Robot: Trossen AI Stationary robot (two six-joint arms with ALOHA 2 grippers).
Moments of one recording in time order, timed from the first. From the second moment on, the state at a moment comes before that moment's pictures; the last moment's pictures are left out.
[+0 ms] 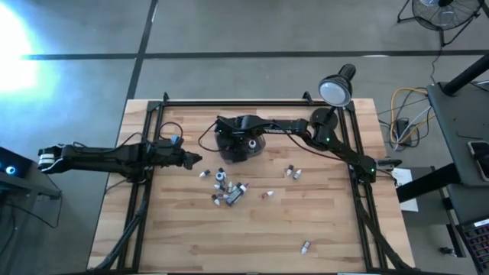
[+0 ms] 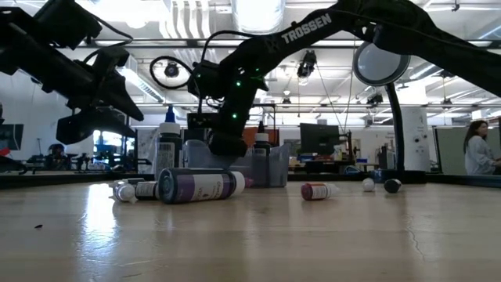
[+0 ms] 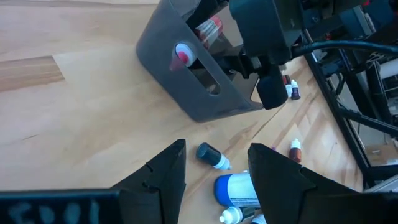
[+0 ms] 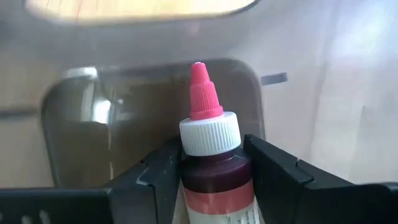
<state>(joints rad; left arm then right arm) 0.13 0.61 0.25 -0.18 -0.16 -1.00 -0.25 2.49 2.15 -0.82 0.05 -0.44</state>
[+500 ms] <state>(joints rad) 0.13 0.61 0.25 -0.18 -0.16 -1.00 -0.32 2.34 2.23 -0.64 -0.11 0.05</state>
